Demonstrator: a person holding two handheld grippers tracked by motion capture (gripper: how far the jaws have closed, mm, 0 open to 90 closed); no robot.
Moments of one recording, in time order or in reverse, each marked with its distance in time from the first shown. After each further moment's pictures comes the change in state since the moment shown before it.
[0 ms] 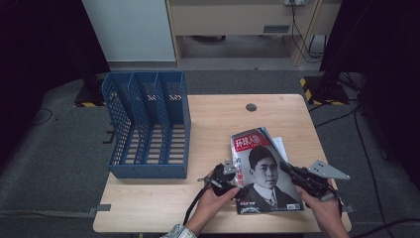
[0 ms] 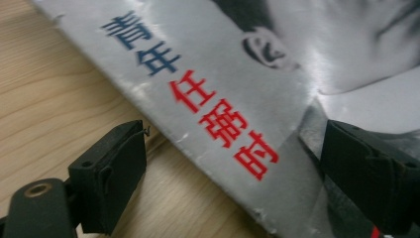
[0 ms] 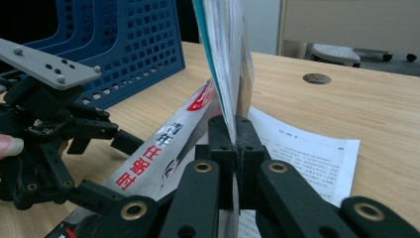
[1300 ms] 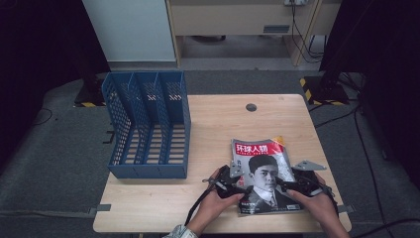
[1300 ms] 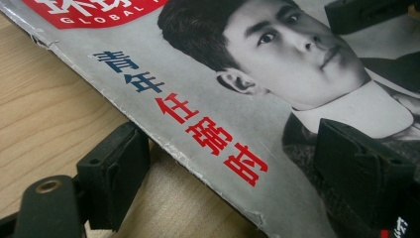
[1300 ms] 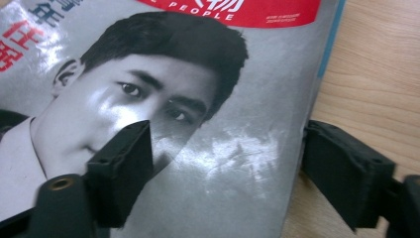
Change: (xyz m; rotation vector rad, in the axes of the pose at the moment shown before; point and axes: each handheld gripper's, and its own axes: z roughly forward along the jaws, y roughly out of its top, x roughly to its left) left arm -0.009 0.002 0.004 0.026 0.056 0.055; right arm -0.026 -0.045 0.038 0.427 -0.182 0.032
